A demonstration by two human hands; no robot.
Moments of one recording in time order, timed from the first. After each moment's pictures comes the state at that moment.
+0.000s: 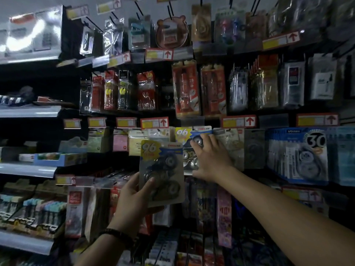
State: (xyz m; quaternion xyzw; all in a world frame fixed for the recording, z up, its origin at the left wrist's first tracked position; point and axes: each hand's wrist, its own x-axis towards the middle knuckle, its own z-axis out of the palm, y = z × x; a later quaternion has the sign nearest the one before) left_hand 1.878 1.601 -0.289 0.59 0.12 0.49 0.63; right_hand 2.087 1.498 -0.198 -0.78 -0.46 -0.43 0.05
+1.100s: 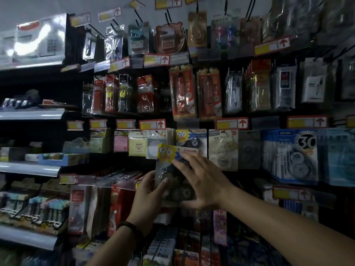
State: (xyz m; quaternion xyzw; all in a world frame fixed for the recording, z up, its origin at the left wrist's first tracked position) left_hand 1.905 1.570 -0.291 0.61 0.10 0.49 0.62; right_hand 2.068 1.453 -0.238 -0.62 -0.65 -0.44 0.06
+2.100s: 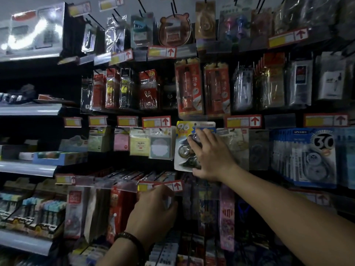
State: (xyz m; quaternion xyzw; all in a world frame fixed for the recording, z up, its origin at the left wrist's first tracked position) left_hand 1.897 1.596 -0.306 0.87 0.24 0.39 0.15; right_hand 2.106 1.509 -0.192 -0.71 -0.50 -0.49 -0.01
